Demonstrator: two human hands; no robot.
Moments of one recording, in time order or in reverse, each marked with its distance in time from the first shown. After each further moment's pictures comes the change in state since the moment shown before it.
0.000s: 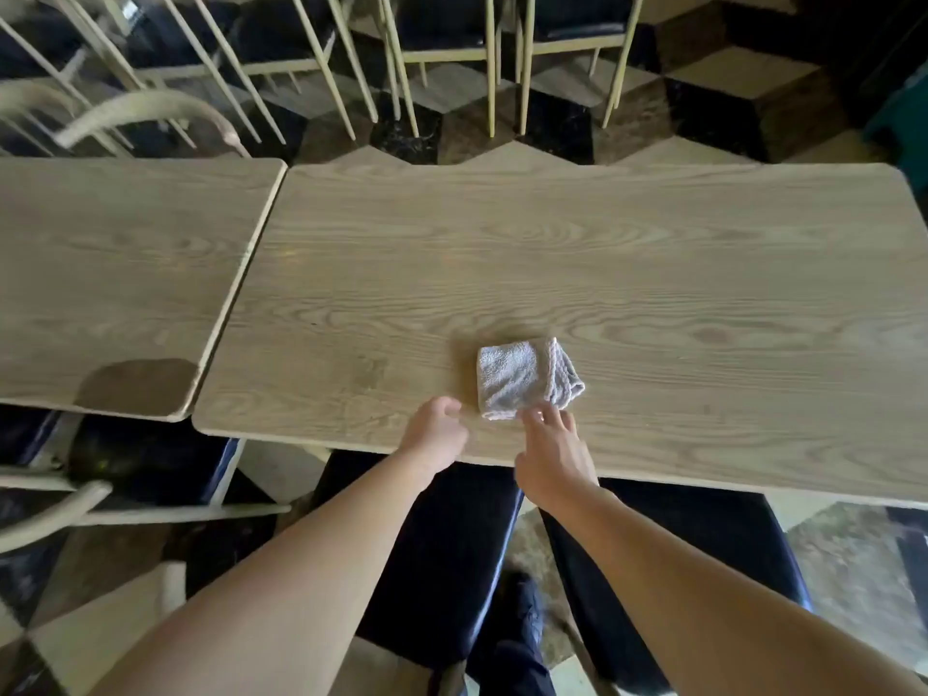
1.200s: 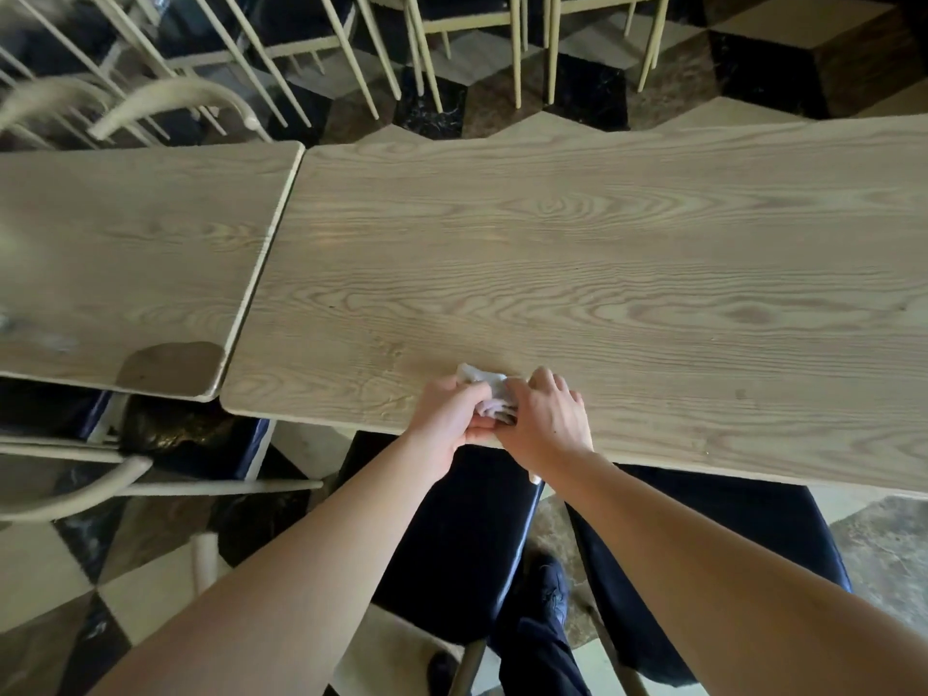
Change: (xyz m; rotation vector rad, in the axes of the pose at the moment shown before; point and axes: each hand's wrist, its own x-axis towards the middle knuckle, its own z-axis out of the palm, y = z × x) left_hand -0.003 0.020 0.007 -0.627 -0.065 -0.059; right_hand 0.035 -0.006 0.007 -0.072 0.115 -0.125
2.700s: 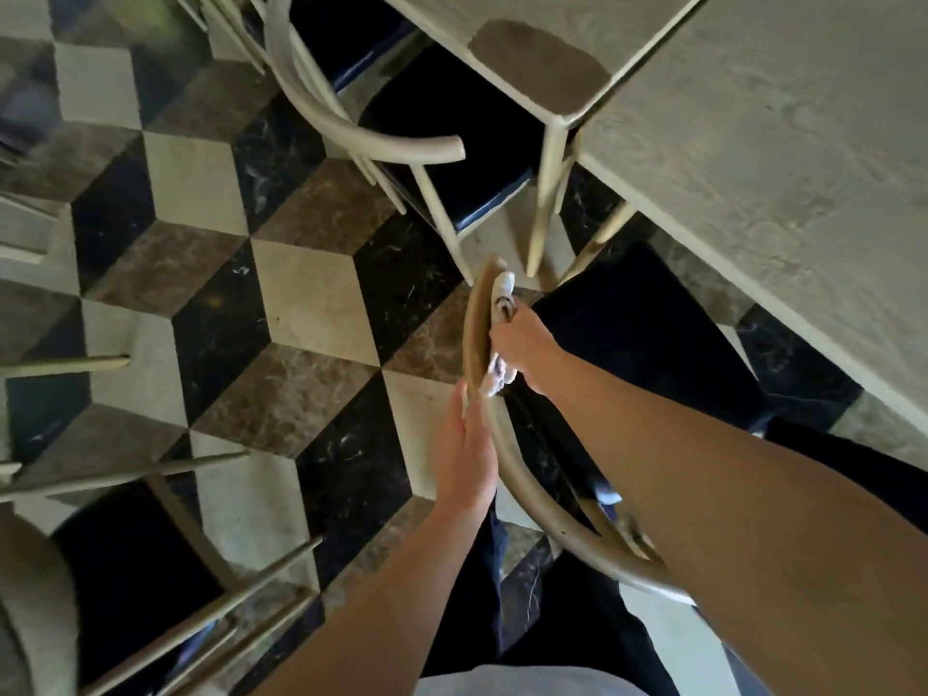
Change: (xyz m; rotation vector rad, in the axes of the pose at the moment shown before) left_hand -0.186 -0.292 -0.278 -0.265 0.688 -0.017; right_hand -0.118 -0.351 0.270 0.465 -0.764 0.102
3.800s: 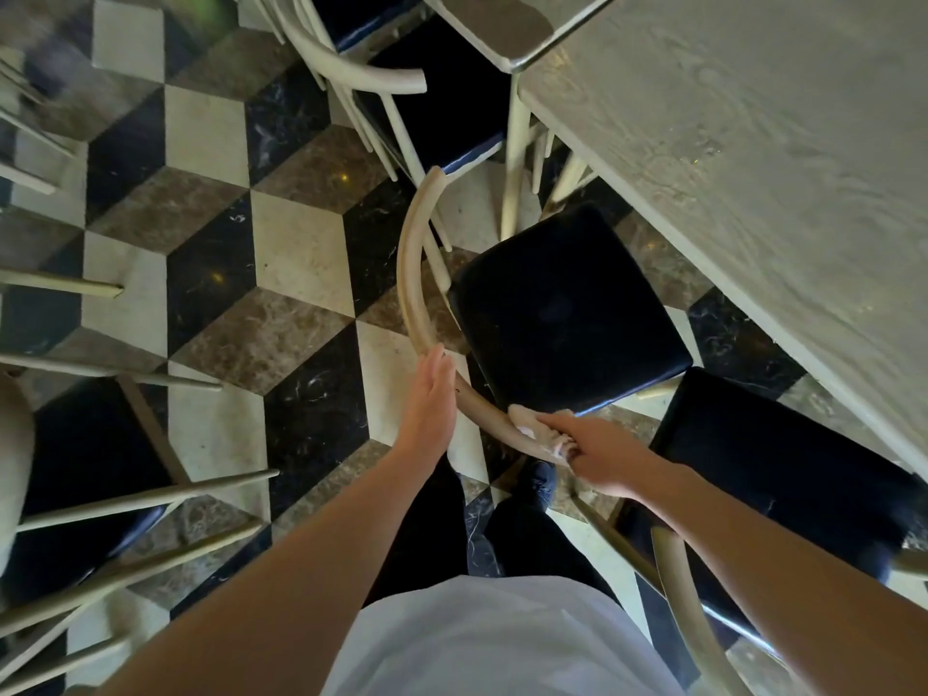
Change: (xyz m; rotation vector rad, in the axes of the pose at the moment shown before) left_hand -0.127 -0.068 0.070 -0.027 -0.030 -0.034; right_hand -0.204 0.250 -0.154 -0.892 -0.321 -0.294
